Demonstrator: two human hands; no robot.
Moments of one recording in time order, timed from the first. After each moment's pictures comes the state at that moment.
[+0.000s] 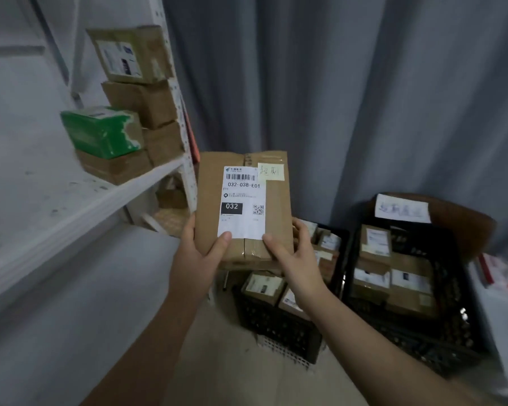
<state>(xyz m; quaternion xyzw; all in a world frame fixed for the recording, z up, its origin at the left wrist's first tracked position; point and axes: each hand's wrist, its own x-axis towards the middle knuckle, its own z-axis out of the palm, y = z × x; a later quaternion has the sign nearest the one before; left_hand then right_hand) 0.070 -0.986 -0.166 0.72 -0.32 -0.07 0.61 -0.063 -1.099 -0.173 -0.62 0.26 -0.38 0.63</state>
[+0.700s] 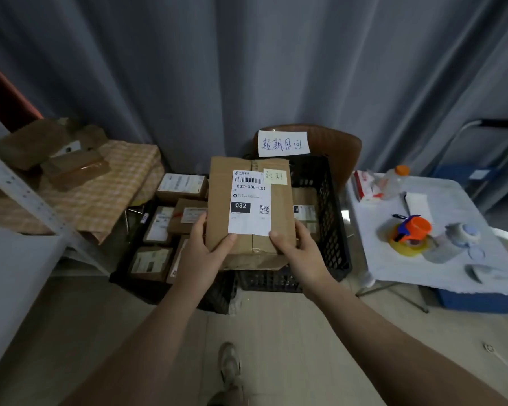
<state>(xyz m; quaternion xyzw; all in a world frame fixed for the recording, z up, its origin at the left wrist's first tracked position) -0.123 -1.206 -0.274 0.70 -0.41 -0.32 0.48 -0.303 -1.267 -0.273 -0.52 0.50 -0.35 0.59</state>
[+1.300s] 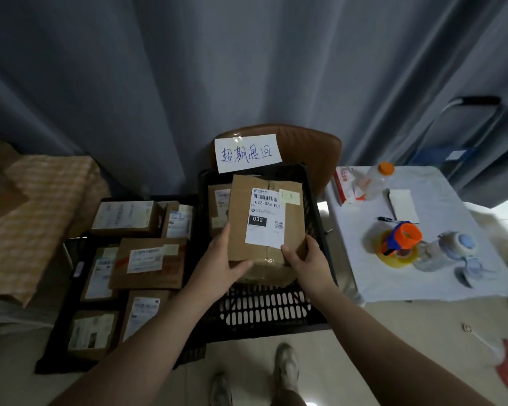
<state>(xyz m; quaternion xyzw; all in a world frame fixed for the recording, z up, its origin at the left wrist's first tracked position) -0.137 -1.426 -0.326 0.67 -0.57 -0.39 0.28 -0.325 -1.456 -0.332 -0.50 0.65 -0.29 0.48</state>
